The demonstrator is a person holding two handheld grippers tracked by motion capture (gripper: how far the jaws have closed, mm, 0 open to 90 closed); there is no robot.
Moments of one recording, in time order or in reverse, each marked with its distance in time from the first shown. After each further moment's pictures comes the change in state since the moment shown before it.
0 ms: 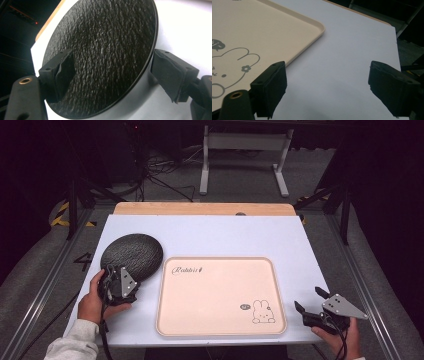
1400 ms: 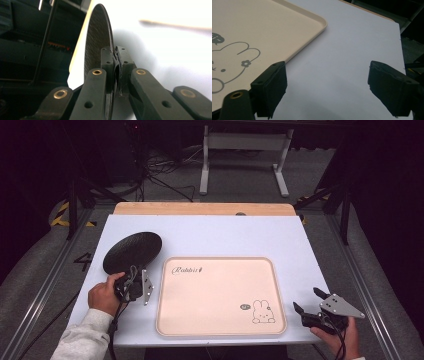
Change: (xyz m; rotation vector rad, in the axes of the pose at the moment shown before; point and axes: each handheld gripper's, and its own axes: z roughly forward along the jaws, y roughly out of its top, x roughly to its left) left arm -0.024 0.042 -0.009 -0.066 0.185 0.318; right arm 0.001 -0.001 0.004 0.033 0.010 -0.013
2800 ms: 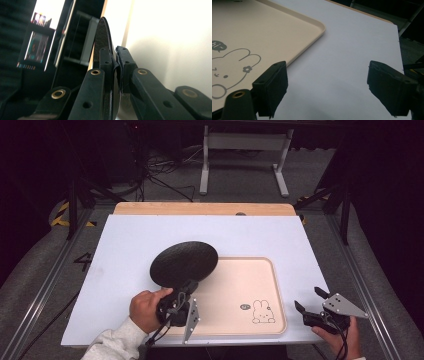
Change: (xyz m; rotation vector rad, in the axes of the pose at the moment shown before) left arm -0.046 0.120 -0.071 -0.362 -0.046 0.177; right arm -0.003 0.001 -0.003 -0.031 0.004 0.031
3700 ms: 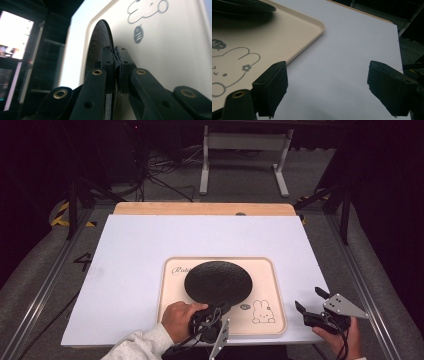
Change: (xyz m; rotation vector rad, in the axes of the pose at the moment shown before) left arm -0.042 0.043 0.029 -0.150 -0.244 0.022; right arm -0.001 -0.001 -0.001 0.003 0.000 -0.006
